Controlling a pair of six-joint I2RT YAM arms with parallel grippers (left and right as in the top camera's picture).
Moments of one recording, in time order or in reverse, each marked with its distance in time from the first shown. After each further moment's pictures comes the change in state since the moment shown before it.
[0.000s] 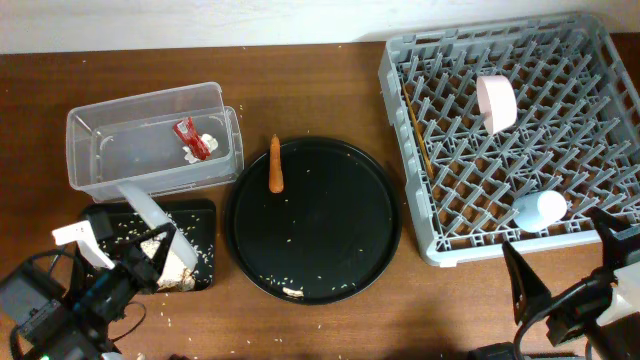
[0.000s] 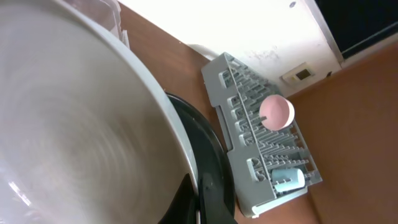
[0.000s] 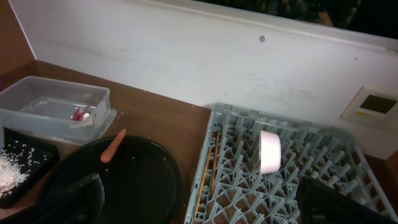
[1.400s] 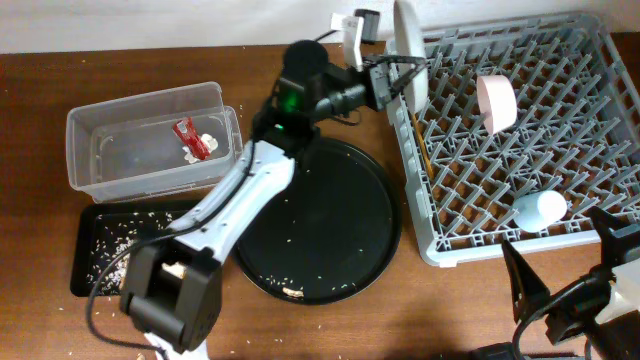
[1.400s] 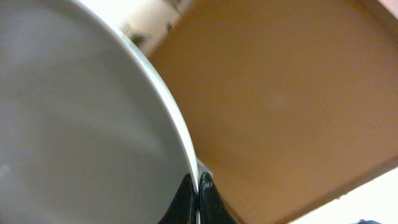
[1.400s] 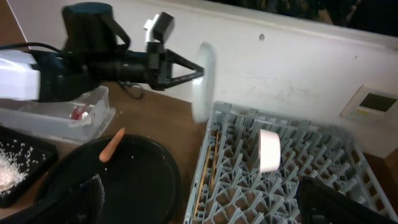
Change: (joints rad) left arm -1.326 1.145 0.760 1.372 -0.462 -0.877; right arm 0.000 0.005 -0.001 0.001 0.003 0.000
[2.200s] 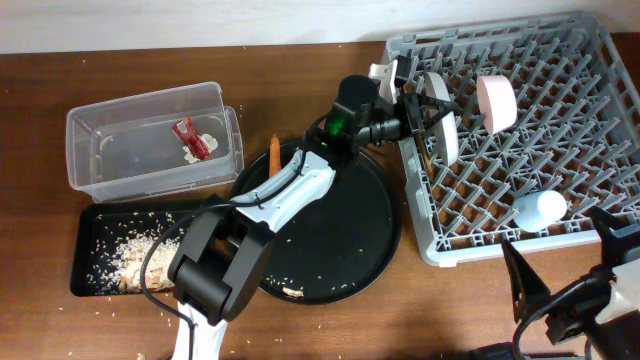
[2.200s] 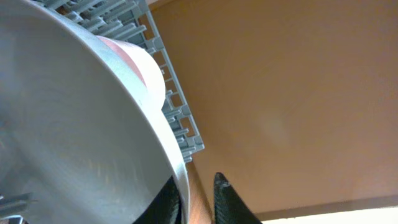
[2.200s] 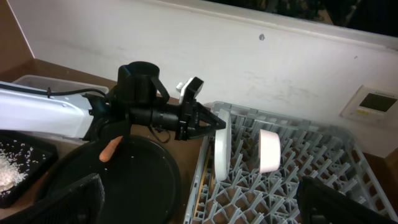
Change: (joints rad) left arm -0.104 0.209 0.000 0.048 -0.056 -0.290; right arm 0.000 0.000 0.000 -0.001 0.000 0.000
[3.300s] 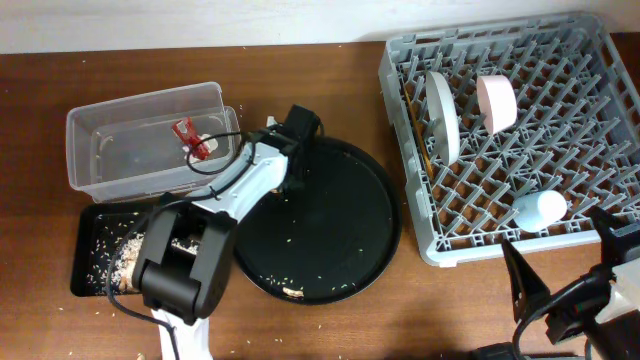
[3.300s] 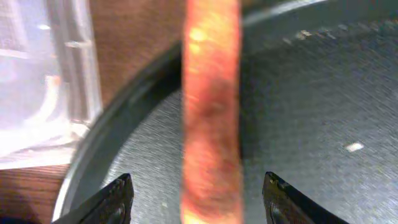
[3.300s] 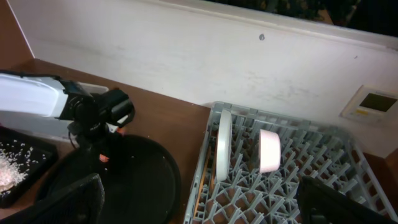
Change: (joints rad) left arm 0.198 -0.082 -0.122 -1.192 -0.968 0.680; right arm 0.000 0.001 0.000 0.000 0.000 0.000
